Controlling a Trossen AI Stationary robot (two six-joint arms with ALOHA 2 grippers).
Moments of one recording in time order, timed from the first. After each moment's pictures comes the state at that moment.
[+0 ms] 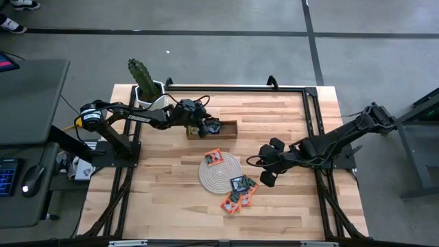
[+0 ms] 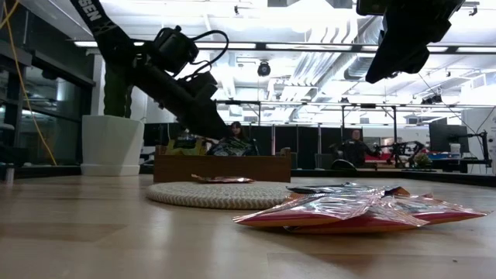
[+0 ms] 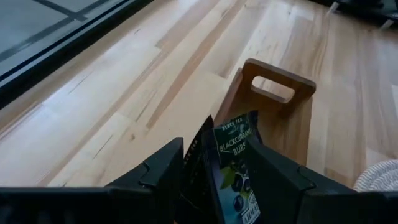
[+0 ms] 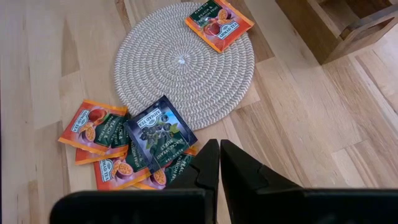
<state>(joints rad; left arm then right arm) 0.37 1.56 0.69 0.36 0.02 -0.13 0.39 1.27 0.88 -0.55 0.31 0.70</state>
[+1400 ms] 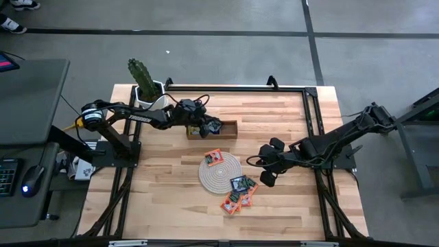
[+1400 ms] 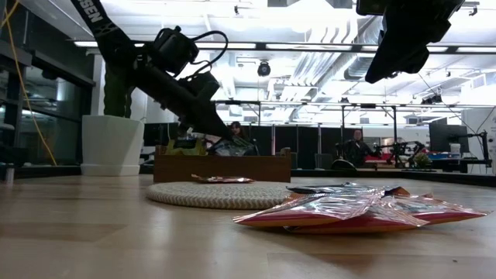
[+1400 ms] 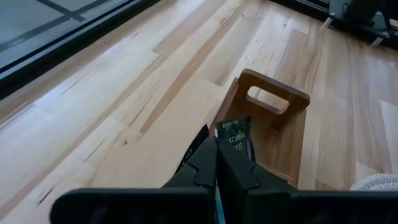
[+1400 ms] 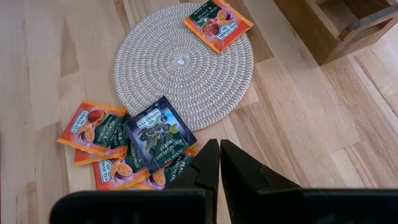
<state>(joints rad) 0.37 1.58 0.69 0.40 0.03 -0.18 0.39 1.27 0.88 -0.55 0.31 0.70</state>
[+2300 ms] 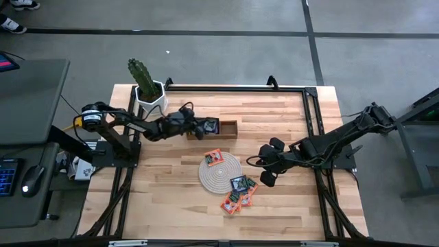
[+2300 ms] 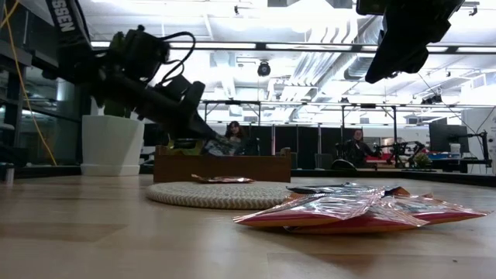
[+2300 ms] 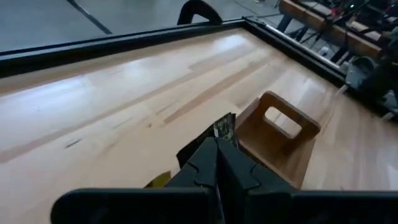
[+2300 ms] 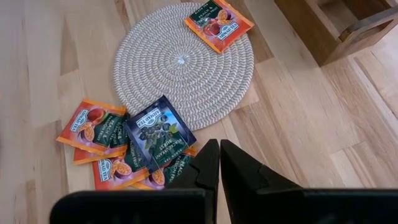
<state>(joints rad) 0.27 1.57 0.43 0.83 -0.24 -0.44 0.39 1.27 0.88 -0.55 0.31 0.69</state>
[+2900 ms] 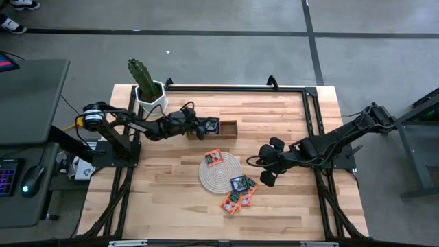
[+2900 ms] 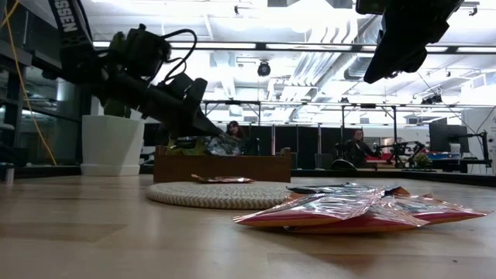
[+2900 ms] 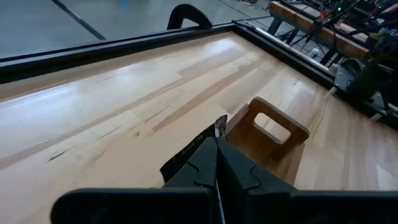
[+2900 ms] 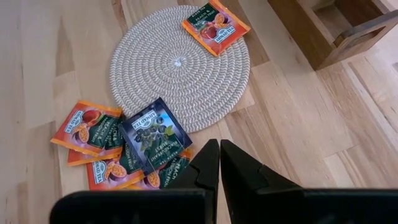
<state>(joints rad) 0.27 1.59 0.45 0.85 -0.22 -0.43 0.39 1.27 0.88 -0.55 0.33 0.67</state>
